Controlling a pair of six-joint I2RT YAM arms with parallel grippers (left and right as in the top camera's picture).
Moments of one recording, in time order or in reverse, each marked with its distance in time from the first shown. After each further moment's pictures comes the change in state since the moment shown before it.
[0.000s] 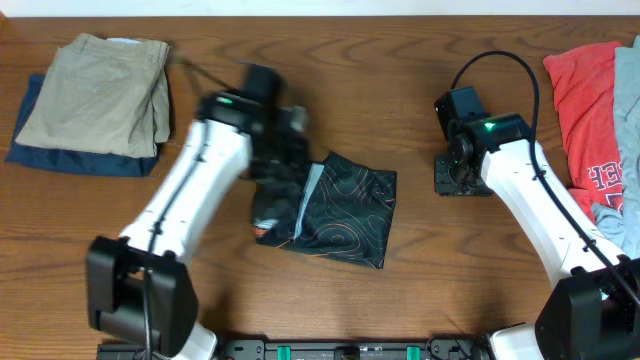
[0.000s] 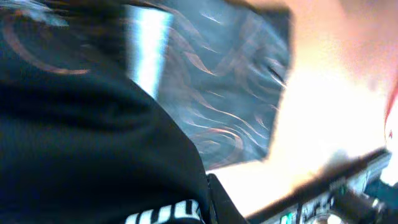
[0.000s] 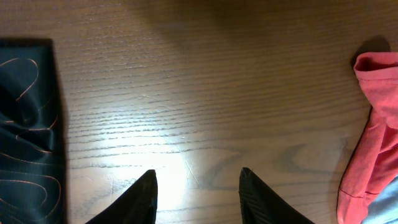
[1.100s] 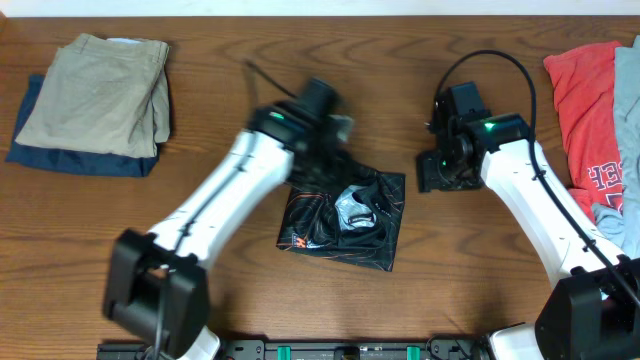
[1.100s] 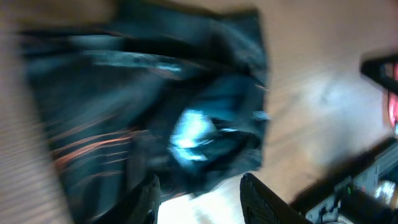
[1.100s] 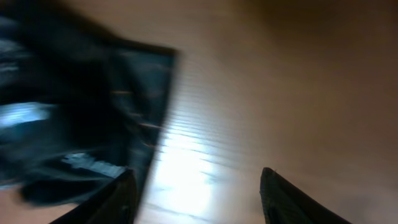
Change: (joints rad) left arm -0.093 0.016 0.000 0.105 -0.028 -0.014; right arm 0.004 0.000 0.000 0.114 -0.293 -0.158
